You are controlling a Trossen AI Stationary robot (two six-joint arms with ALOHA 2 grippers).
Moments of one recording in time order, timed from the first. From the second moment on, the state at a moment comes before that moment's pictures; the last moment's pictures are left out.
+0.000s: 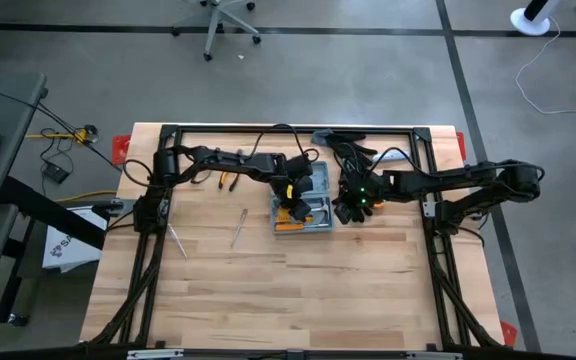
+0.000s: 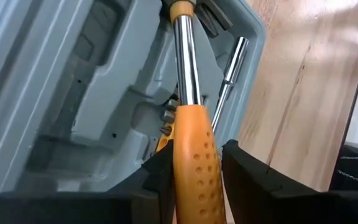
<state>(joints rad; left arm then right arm) 0.25 2.10 1.44 -0.49 0.54 -0.41 -0.16 1.34 0.65 -0.16 0.01 0.52</state>
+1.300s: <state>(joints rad) 0.40 1.92 1.44 -1.16 0.30 -0.07 -0.16 1.34 0.65 -0.19 0.01 0.51</state>
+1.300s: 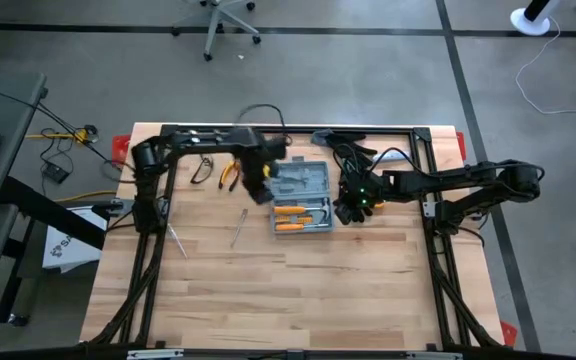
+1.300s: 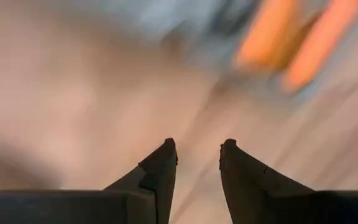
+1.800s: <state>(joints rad) 0.49 1.10 1.45 -1.18 -0.27 -0.27 -0.15 1.34 0.65 -0.11 -0.04 0.51</state>
